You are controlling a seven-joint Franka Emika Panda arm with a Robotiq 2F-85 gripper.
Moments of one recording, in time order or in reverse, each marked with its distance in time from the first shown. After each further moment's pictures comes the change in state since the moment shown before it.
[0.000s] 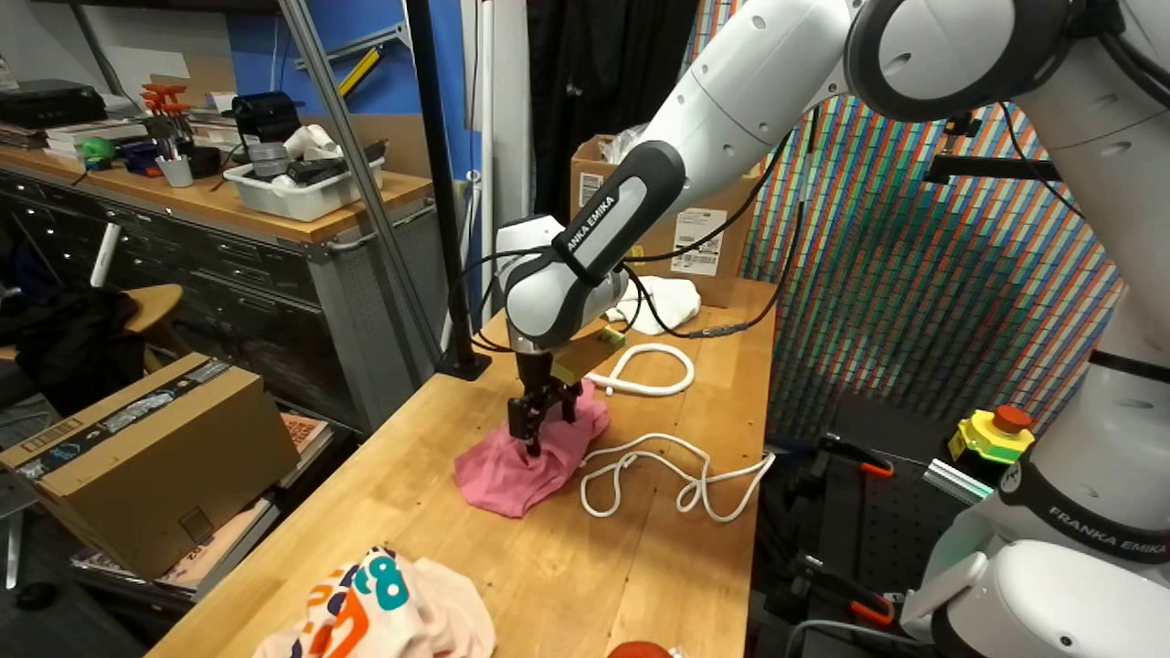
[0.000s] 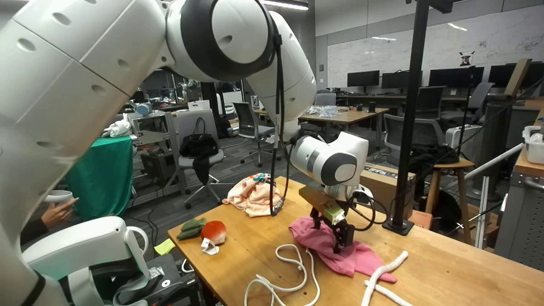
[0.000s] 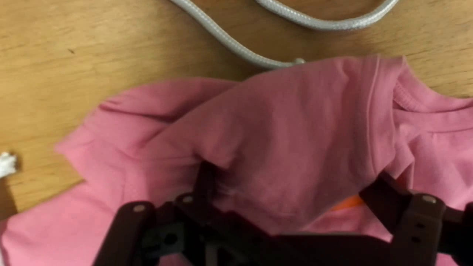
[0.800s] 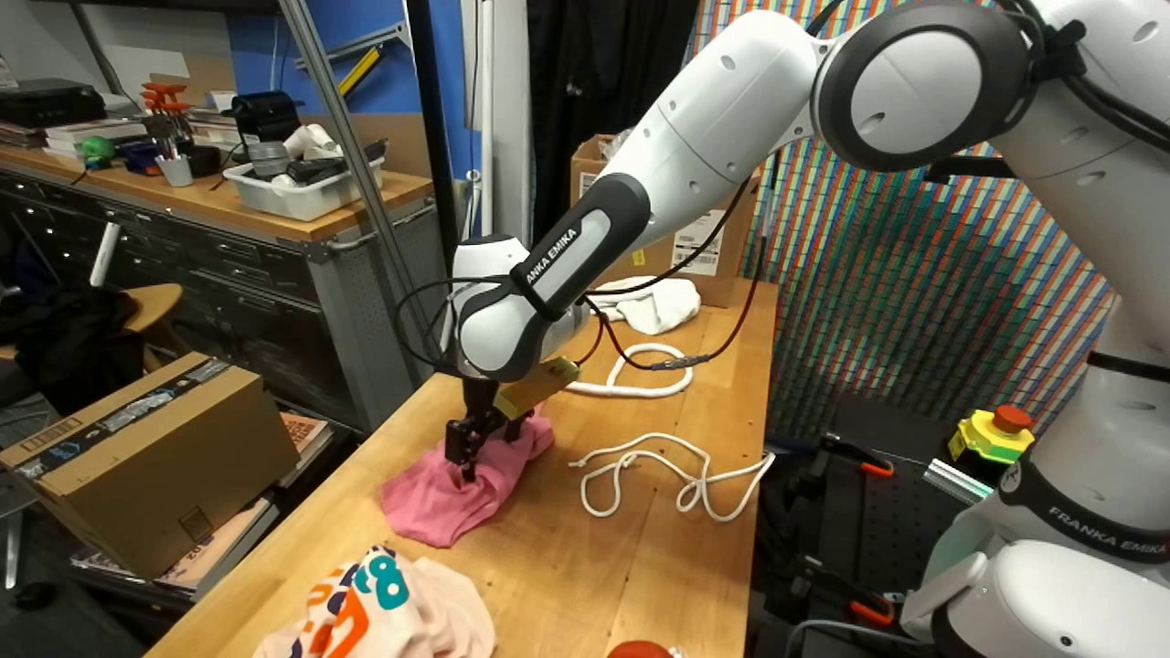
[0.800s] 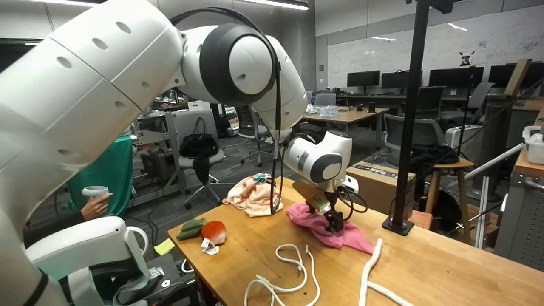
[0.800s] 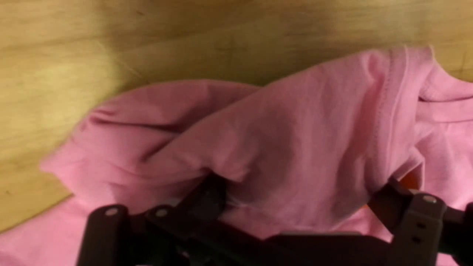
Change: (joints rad) arm 0.079 0.117 0.033 0.158 0.041 0.106 0.074
